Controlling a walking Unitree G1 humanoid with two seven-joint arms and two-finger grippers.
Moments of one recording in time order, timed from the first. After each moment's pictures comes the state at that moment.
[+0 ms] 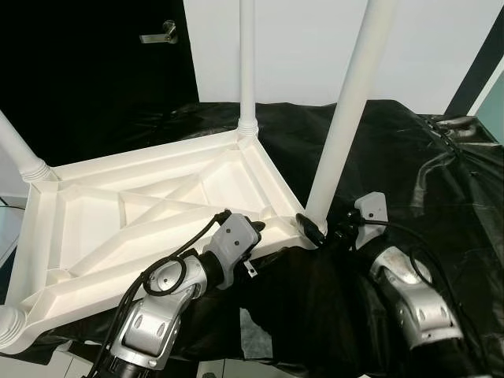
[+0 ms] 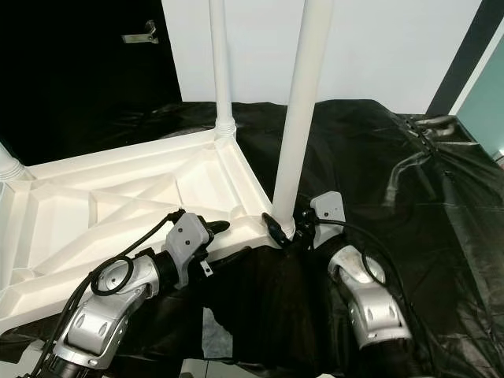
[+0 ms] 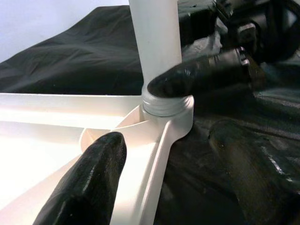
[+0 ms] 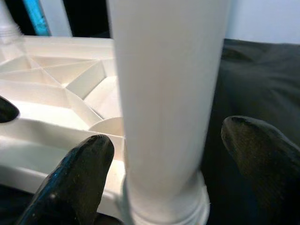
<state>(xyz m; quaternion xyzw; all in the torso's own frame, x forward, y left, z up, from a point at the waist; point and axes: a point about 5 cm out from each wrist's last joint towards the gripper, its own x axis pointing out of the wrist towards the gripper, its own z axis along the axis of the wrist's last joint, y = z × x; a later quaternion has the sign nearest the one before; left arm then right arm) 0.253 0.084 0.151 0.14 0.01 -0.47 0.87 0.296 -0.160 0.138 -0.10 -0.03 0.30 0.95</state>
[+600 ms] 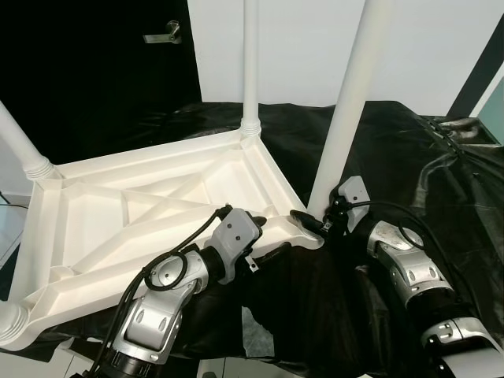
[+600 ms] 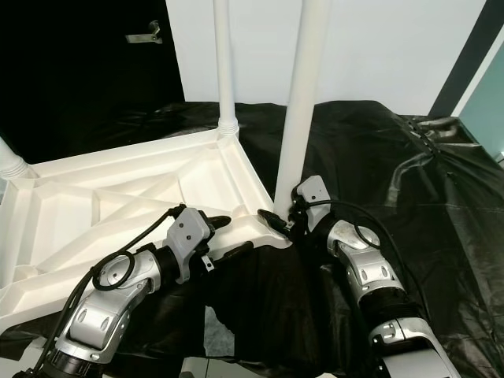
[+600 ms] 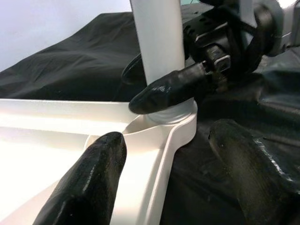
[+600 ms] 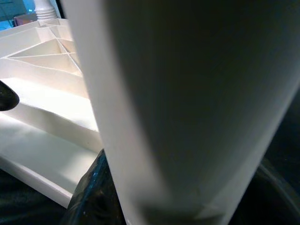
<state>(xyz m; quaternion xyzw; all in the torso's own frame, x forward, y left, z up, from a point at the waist) 0.256 0.081 0.155 0.14 0.00 -0.47 0.87 0.328 -0.149 0.130 -0.11 0.00 0.40 0.91</state>
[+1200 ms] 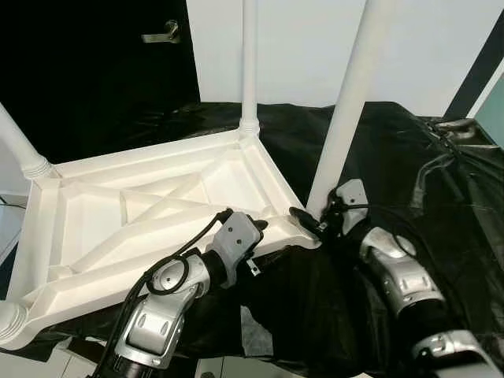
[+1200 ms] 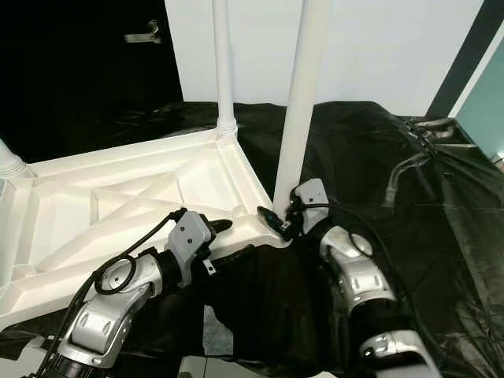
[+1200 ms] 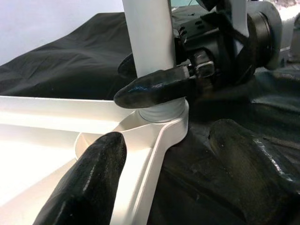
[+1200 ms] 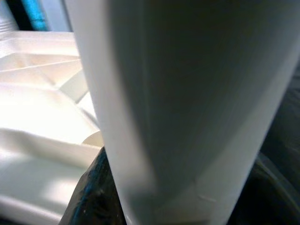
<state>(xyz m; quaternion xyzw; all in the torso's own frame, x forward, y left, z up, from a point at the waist) 0.252 0.081 0.150 0.13 0.01 -0.46 0.88 0.319 -0.133 0.125 -0.08 -0.01 0.28 0.96</state>
